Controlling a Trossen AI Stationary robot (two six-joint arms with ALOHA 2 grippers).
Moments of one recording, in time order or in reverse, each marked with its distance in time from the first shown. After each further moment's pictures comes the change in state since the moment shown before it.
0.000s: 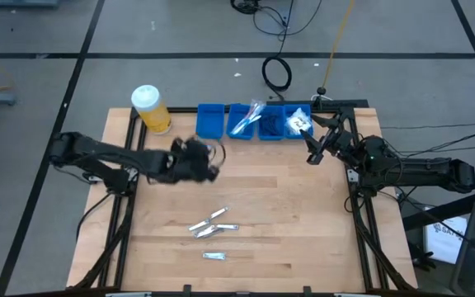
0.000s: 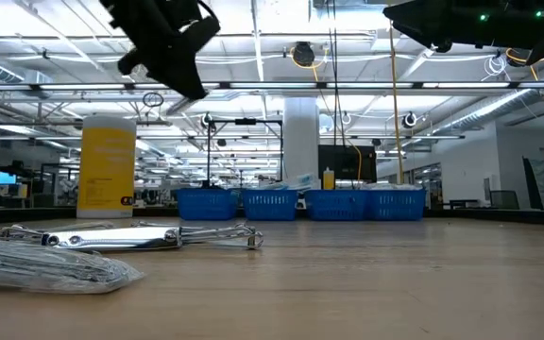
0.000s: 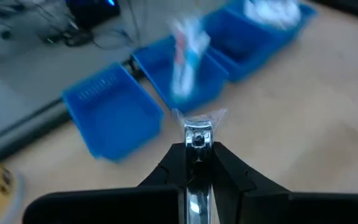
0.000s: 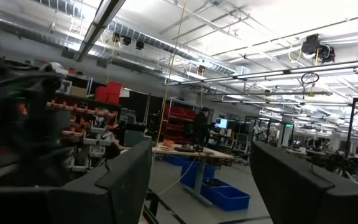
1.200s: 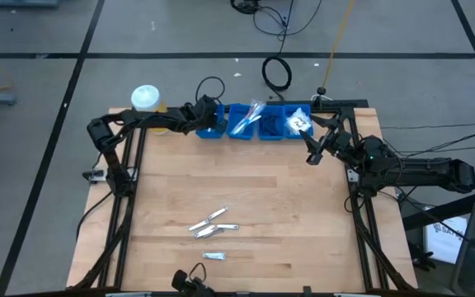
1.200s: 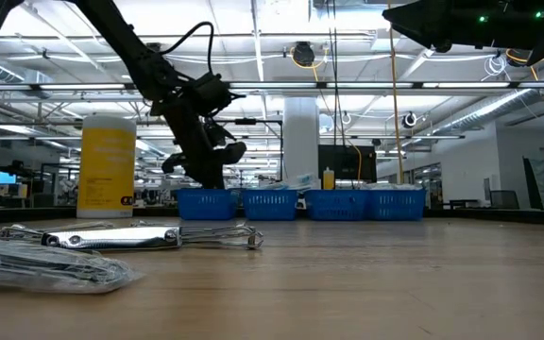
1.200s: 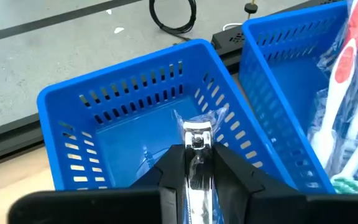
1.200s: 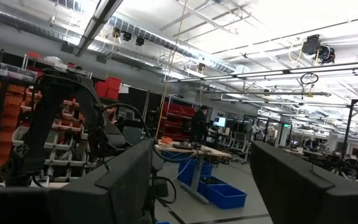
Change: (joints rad) left arm 0.716 0.417 -0.006 0.515 0.532 0.268; right arm -0.002 0.000 0.000 -0.013 0.000 -0.021
